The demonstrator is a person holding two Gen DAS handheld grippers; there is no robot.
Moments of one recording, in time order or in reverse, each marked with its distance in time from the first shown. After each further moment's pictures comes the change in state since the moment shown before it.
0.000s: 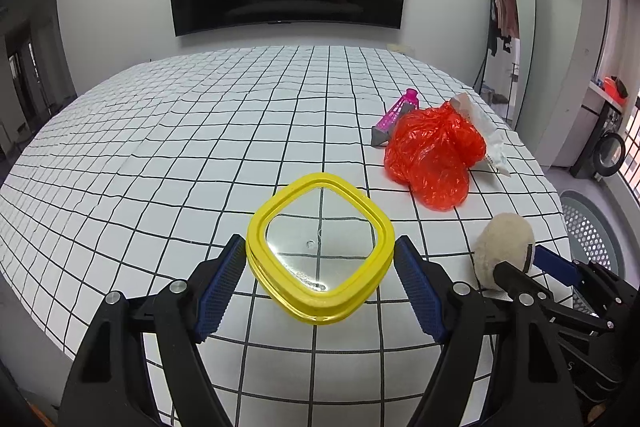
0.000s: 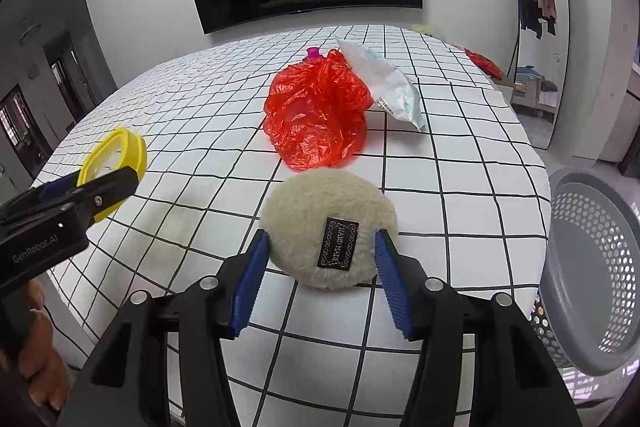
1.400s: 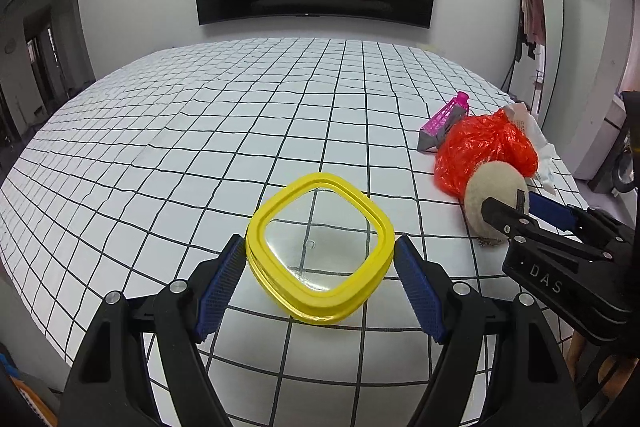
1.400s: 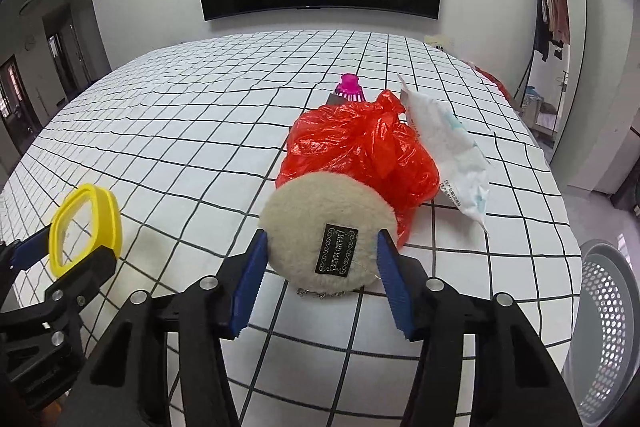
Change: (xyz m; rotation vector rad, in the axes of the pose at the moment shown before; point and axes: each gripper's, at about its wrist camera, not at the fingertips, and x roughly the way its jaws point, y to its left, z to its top) left arm 0.027 0.028 0.007 -0.055 0.013 0.069; right arm 0.064 0.035 0.061 -0.091 0.020 -0.050
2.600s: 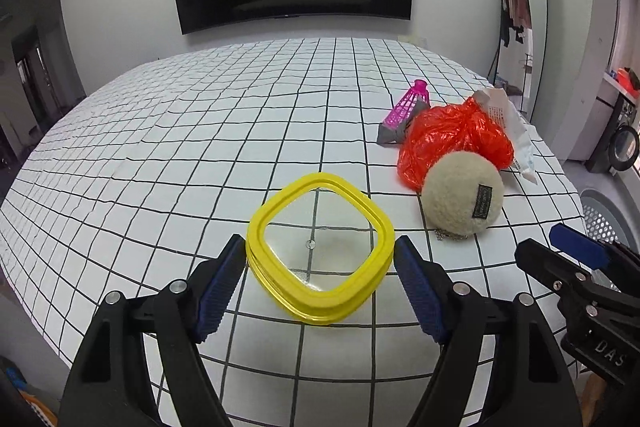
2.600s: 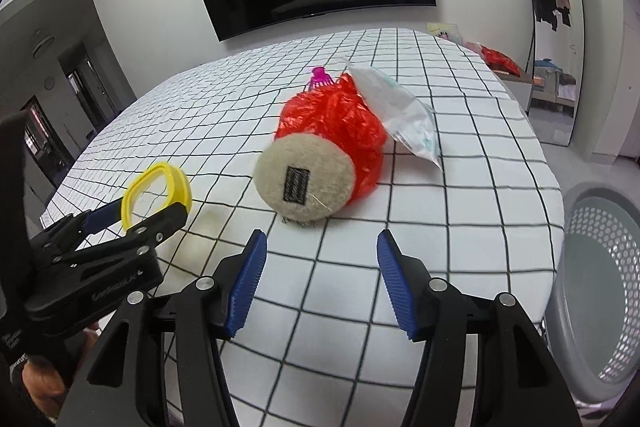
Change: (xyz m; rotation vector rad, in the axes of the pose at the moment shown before) left arm -0.001 -0.044 0.000 0.070 0.001 -0.005; right arm -0.050 -0.046 -0.030 0.087 -0.019 0.136
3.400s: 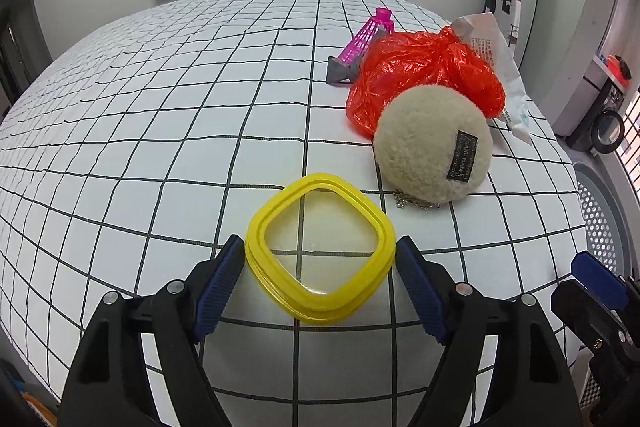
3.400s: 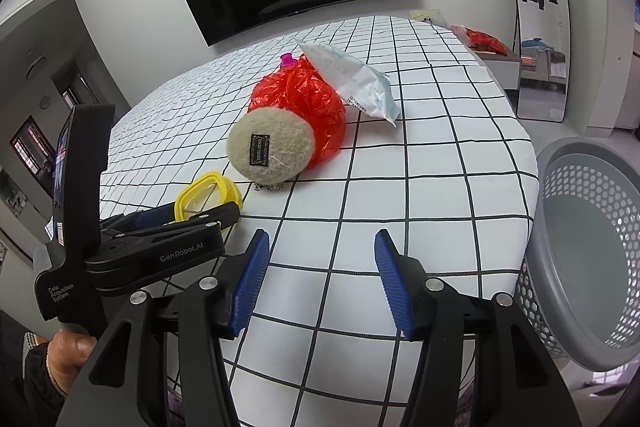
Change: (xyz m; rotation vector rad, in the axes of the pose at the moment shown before) left arm 0.049 -0.036 -0.013 -0.007 0.171 -0.111; right arm -0.023 -0.035 -0.036 0.095 0.009 0.006
